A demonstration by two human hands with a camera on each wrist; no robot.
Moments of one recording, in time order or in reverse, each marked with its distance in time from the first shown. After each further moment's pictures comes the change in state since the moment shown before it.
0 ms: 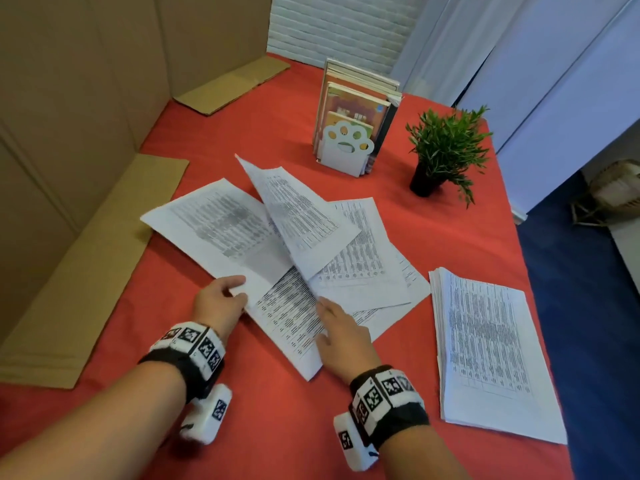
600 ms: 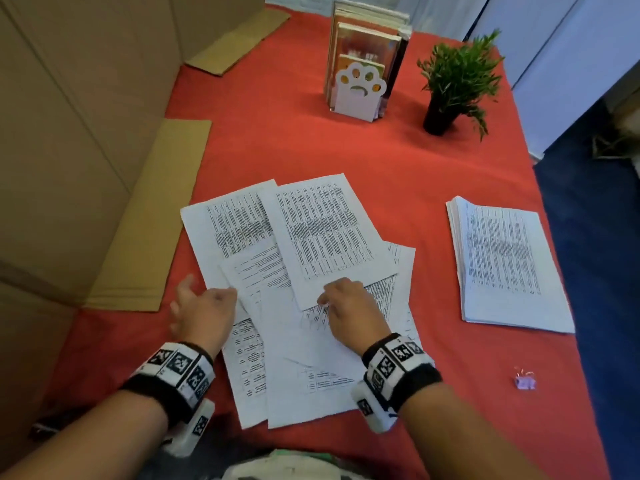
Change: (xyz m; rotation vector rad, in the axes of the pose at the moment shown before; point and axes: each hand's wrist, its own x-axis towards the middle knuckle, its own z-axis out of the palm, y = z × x) left_hand -0.103 -0.043 -0.113 0.647 0.082 -0.005; right_hand -0.081 -0.054 0.056 0.039 0.130 -0.074
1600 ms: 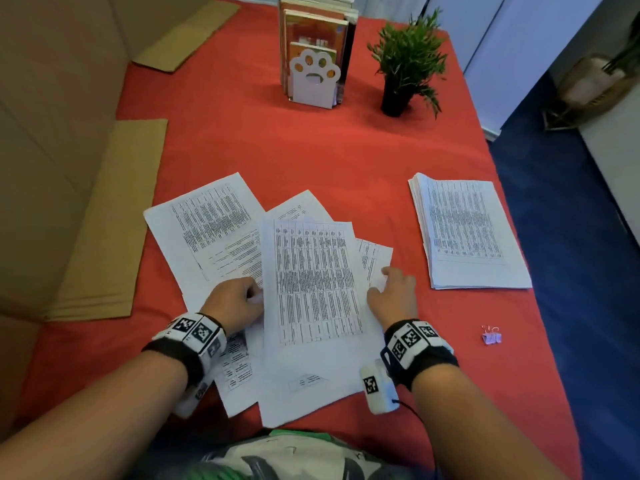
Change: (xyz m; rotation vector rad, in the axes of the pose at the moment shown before) left_hand -0.004 0.032 0.033 0.145 -0.446 0.505; right_hand -0.042 0.060 -0.022 0.281 0.328 0.742
